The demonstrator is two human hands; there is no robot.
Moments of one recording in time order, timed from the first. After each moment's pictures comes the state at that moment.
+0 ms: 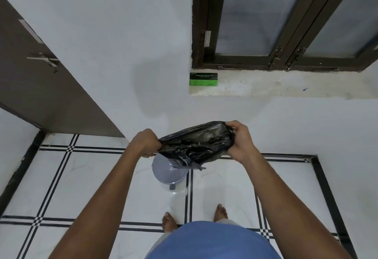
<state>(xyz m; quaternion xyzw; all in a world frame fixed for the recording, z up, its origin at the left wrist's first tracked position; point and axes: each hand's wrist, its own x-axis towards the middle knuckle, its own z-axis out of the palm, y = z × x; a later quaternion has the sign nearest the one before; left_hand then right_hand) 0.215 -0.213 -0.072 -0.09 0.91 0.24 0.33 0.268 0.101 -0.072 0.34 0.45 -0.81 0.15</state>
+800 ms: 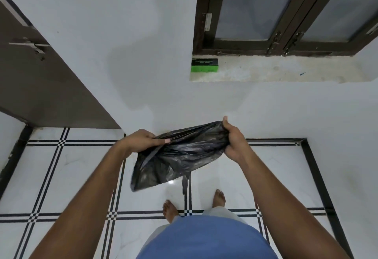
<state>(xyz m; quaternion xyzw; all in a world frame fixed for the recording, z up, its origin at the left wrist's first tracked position) 0.239 -0.277 -0.087 -0.03 0.81 0.40 0.42 0.303 0.052 -0.107 0.33 0.47 -0.80 0.14</state>
